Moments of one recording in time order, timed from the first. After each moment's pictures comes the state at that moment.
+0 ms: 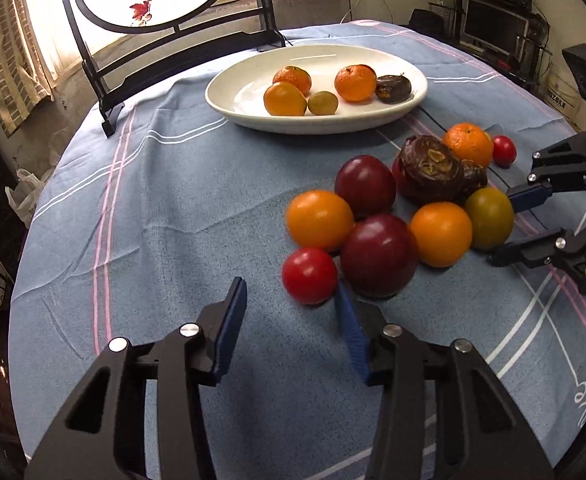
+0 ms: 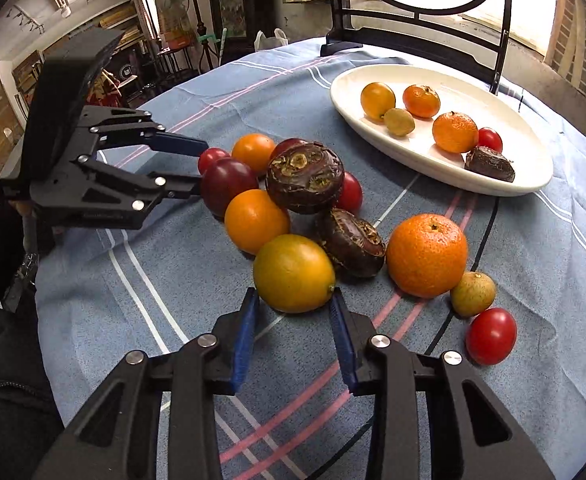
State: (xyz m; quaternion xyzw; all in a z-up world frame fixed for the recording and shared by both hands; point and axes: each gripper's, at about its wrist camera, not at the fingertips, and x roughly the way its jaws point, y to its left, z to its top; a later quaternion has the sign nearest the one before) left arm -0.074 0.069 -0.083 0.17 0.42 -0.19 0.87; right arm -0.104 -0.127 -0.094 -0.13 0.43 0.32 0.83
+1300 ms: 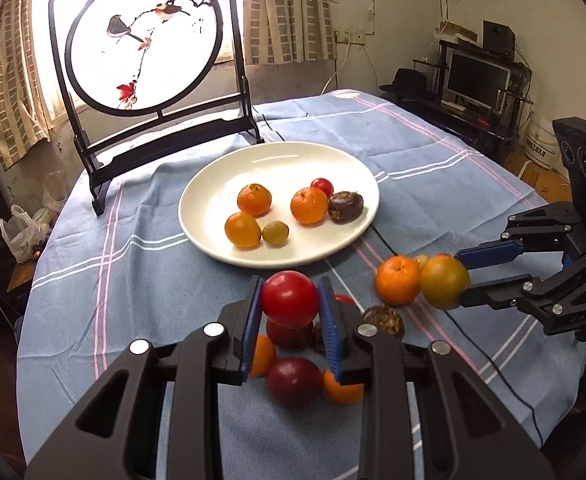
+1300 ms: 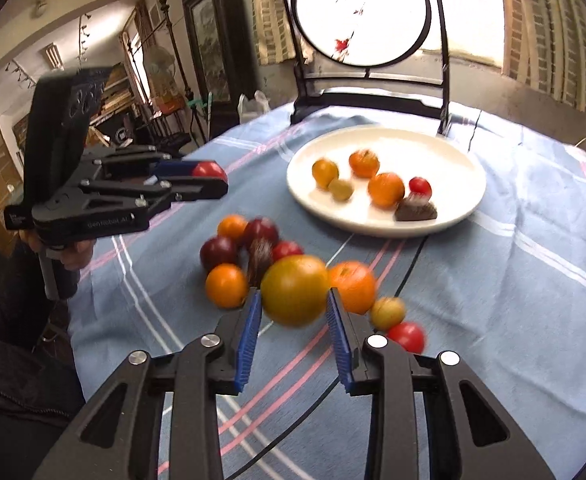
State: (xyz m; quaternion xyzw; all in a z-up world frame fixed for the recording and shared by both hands) left arm -0.068 0.017 0.000 0.12 0.34 -0.22 0.91; right arm -0.109 -0.186 -0.036 -0.05 0.35 0.31 0.89
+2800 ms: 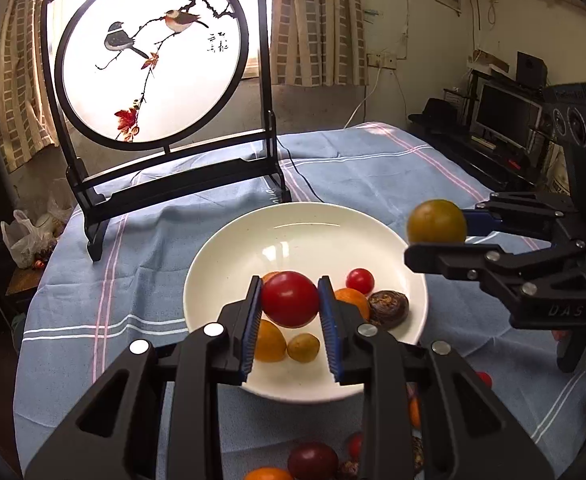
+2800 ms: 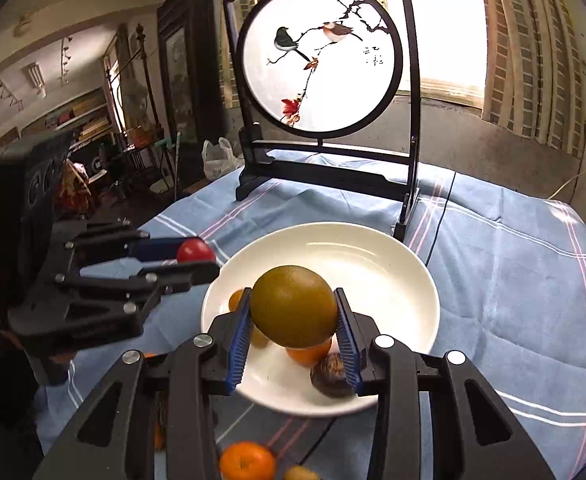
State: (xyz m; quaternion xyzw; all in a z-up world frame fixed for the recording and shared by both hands) left arm 0.040 -0.013 0.019 0.09 0.32 -0.18 0.92; right arm 0.034 -0.182 0.017 -0.04 0.29 0.27 0.92
